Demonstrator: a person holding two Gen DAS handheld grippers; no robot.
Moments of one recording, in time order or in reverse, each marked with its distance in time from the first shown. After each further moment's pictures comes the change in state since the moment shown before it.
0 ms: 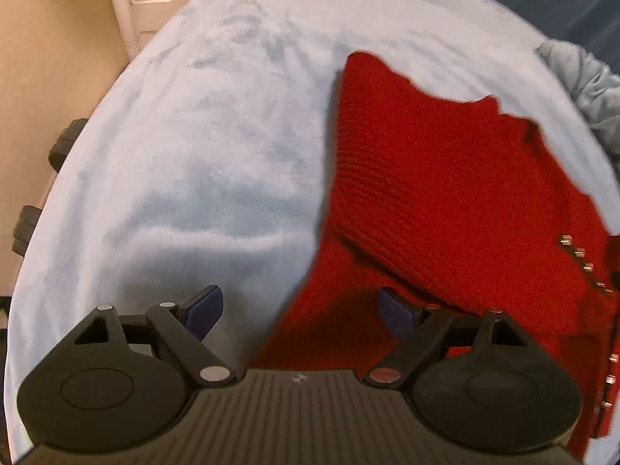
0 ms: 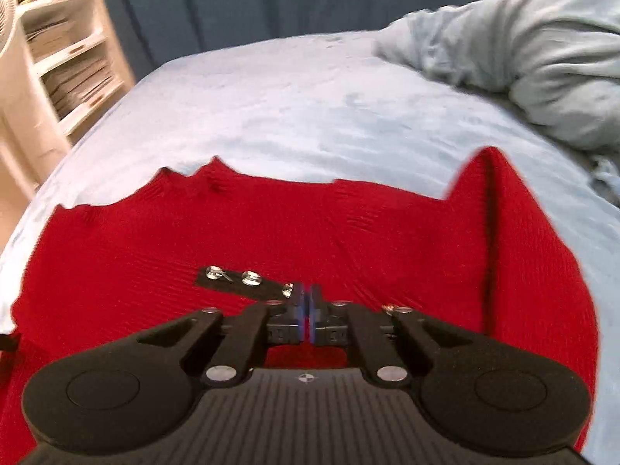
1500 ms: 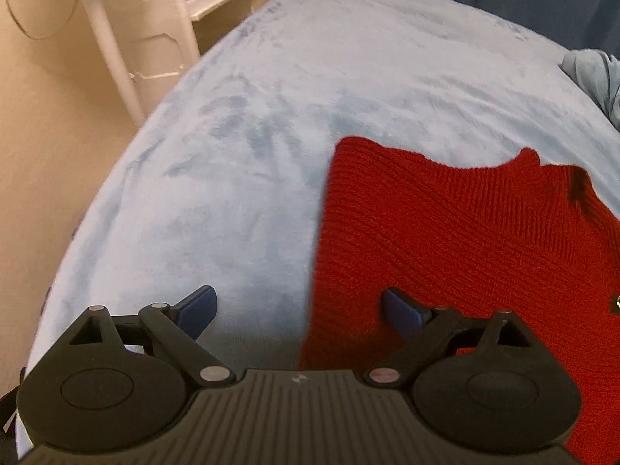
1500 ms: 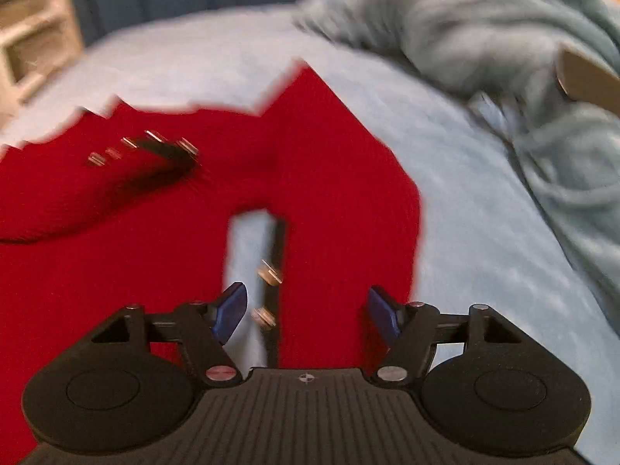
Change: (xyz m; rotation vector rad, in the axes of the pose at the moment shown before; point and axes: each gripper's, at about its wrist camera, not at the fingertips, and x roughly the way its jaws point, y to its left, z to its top) left arm 0.026 -0.040 0.054 0.063 -0.197 0.164; right arm -0.085 -0.117 -0.105 -0.039 -0.006 -0.162
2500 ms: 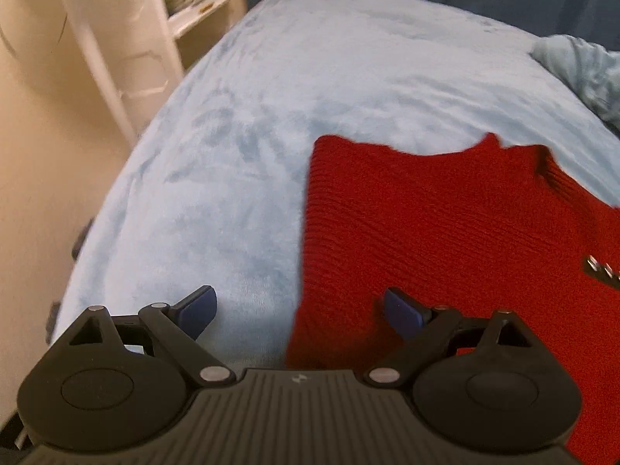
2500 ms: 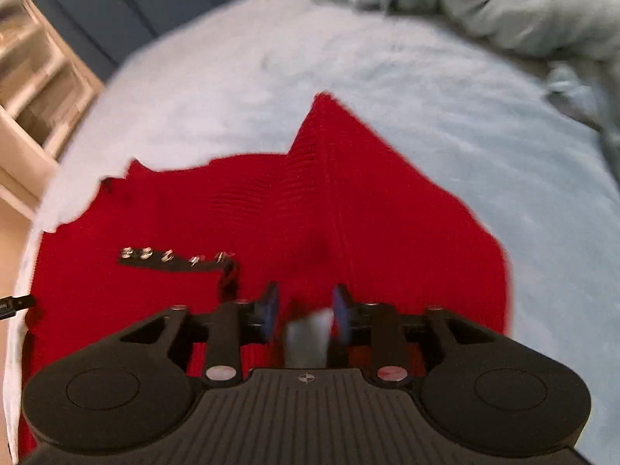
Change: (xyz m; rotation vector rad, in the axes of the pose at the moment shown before) left arm -0.038 -0.004 -0.016 0.092 -0.032 -0.040; right arm 0.042 -0.022 0.071 0.213 0.145 0.220
